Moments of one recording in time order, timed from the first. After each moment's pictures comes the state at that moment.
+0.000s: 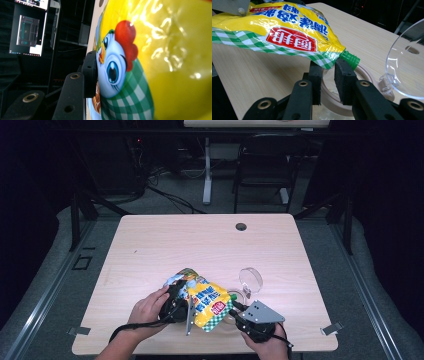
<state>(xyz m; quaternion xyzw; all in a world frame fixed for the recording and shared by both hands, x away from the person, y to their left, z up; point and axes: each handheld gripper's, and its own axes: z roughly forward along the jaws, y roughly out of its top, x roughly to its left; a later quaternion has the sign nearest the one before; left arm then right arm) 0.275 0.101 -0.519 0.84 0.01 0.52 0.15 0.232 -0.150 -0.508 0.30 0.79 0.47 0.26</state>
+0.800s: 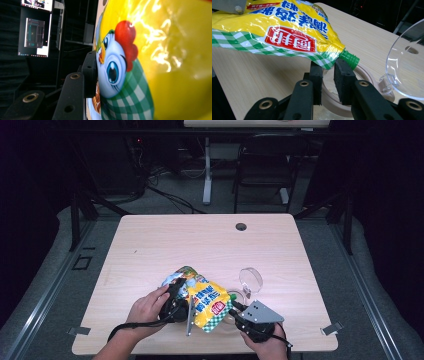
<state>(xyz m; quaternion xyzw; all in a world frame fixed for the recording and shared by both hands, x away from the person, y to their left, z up) 0.274 0.100 -0.514 0.84 -0.01 0.54 0.13 0.232 -0.149 -0.509 0.30 0.79 0.47 0.26</state>
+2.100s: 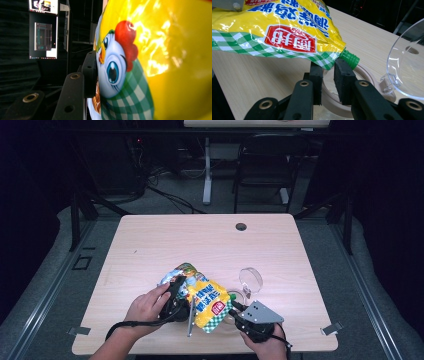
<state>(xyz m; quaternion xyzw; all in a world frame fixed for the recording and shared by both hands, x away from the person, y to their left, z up) 0.272 0.097 -0.507 0.82 -0.03 0.56 0.10 0.232 -0.149 -0.511 0.30 0.78 0.48 0.26</state>
